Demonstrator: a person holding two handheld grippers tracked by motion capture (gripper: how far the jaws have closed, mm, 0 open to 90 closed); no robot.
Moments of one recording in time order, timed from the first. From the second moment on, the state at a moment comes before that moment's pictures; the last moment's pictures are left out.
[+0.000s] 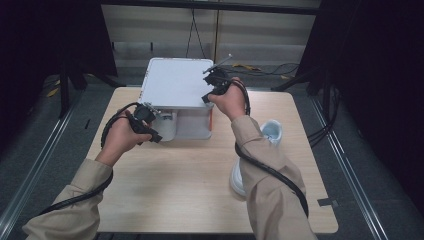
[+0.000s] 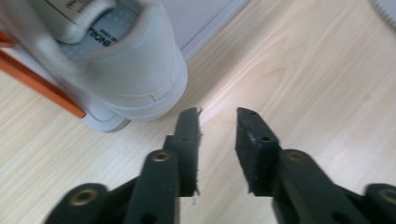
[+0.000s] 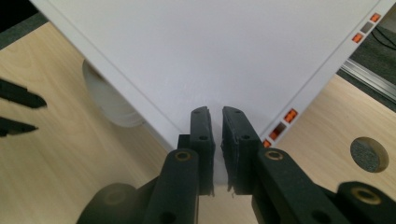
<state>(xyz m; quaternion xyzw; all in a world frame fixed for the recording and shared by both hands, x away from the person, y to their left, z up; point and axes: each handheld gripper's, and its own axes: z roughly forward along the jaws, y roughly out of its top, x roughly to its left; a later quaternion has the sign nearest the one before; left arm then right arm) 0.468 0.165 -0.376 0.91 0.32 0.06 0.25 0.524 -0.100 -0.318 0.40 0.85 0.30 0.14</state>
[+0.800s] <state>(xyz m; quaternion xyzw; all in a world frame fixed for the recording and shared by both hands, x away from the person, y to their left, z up) 0.503 0.138 -0.307 0.90 0.34 0.08 0.27 0.441 -0.197 -0.347 0.38 0.88 0.27 0.11</state>
